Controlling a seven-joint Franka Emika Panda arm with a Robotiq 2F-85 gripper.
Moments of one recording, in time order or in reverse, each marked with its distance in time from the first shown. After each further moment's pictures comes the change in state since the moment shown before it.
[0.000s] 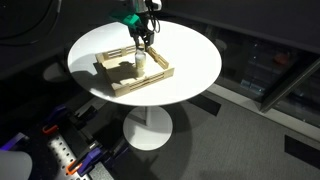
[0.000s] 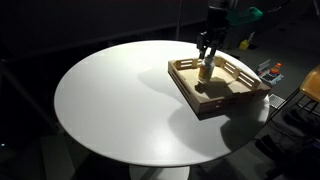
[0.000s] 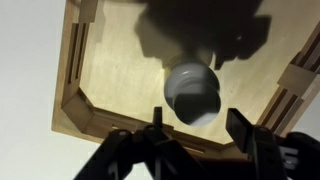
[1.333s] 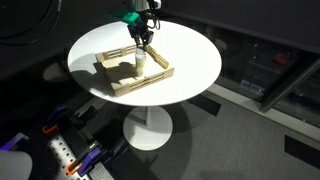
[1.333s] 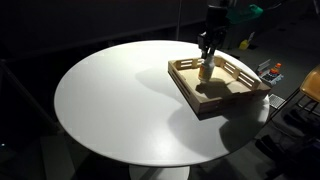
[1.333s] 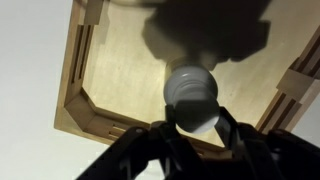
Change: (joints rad) arm 0.008 -0.001 -0.003 0.017 -0.019 -0.042 0.000
